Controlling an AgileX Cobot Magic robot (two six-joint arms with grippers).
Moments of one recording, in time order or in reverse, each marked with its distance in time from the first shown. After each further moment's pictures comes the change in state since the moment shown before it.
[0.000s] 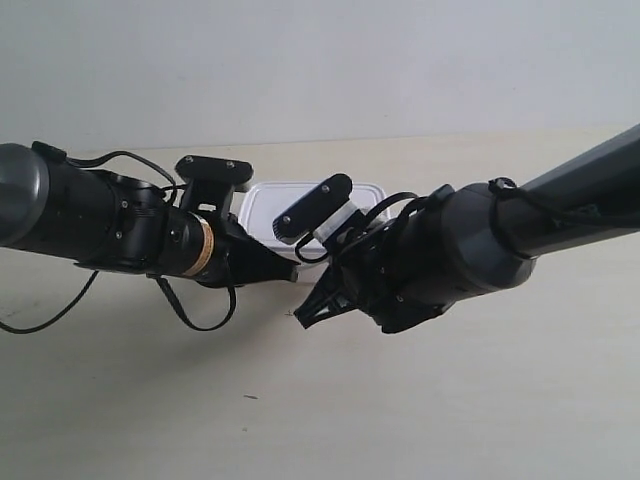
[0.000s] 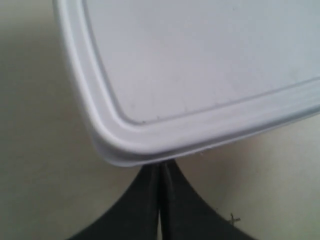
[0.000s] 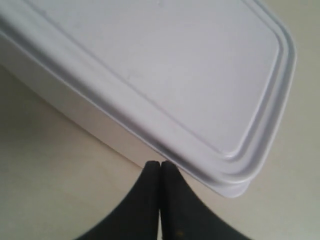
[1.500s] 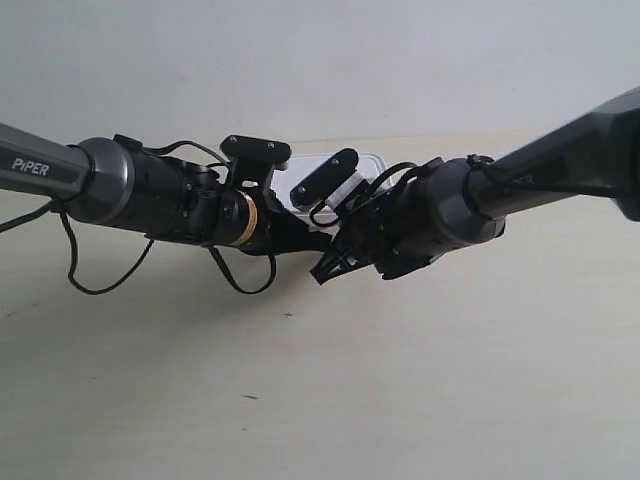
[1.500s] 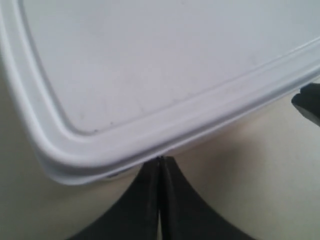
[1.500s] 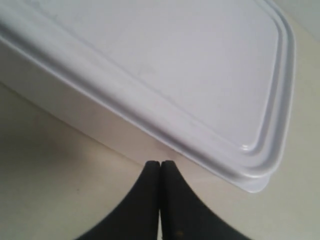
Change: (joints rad) left arm 0.011 0.206 -0.278 0.056 -0.007 0.000; right arm -0.144 0.164 -0.204 -0.107 -0.054 -0.045
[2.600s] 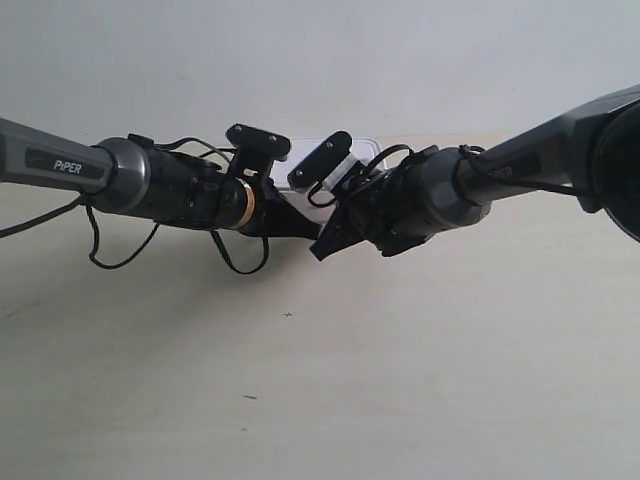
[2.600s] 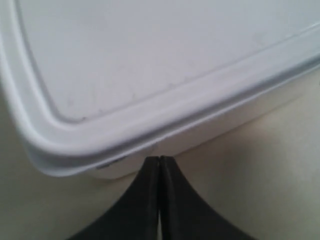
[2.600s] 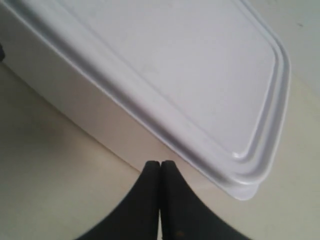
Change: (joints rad) left arm 0.065 0.132 -0.171 0.101 -0.024 0.060; right arm -0.053 0.086 -0.142 -0.111 -0.038 -0.011
